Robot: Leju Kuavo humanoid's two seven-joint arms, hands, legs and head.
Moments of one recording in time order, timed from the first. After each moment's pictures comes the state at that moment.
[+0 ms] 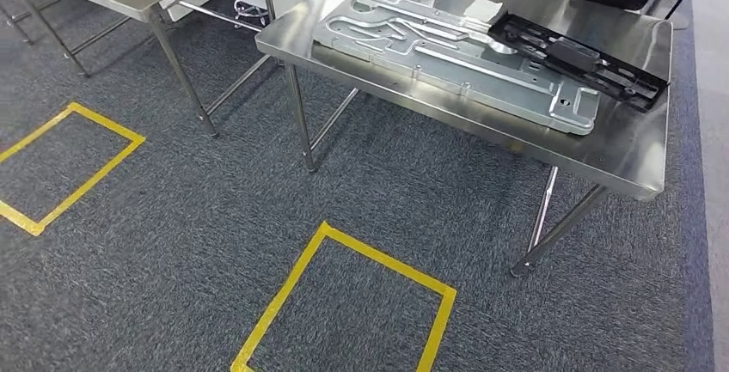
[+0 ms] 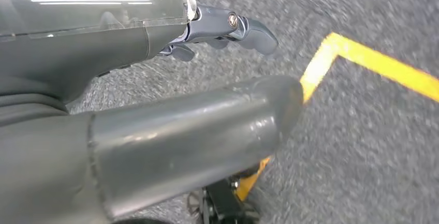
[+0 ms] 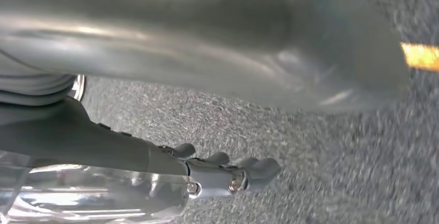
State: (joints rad) left arm -0.07 -0.13 1.31 -0.22 -1.12 0.07 -0.38; right arm -0.04 0.19 -1.24 -0.27 1.10 -0.21 -0.10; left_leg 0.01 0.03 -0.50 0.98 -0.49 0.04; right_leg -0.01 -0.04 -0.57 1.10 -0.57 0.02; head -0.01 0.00
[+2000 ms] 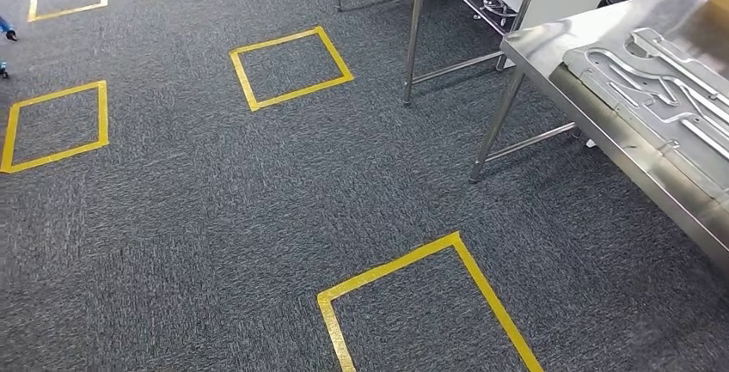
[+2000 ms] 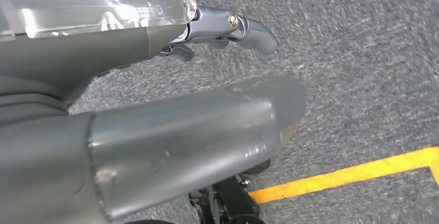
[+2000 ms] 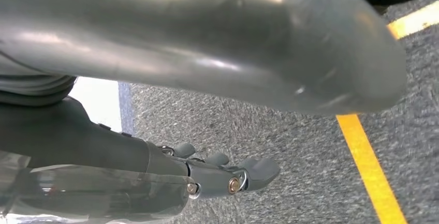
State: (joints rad) left arm -0.08 -0.08 1.32 -0.22 -1.14 0.00 -0.35; right arm -0.05 0.18 -1.15 -0.23 1.22 -0.15 -0.12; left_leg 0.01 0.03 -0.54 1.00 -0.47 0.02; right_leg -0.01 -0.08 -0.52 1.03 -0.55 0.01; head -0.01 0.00
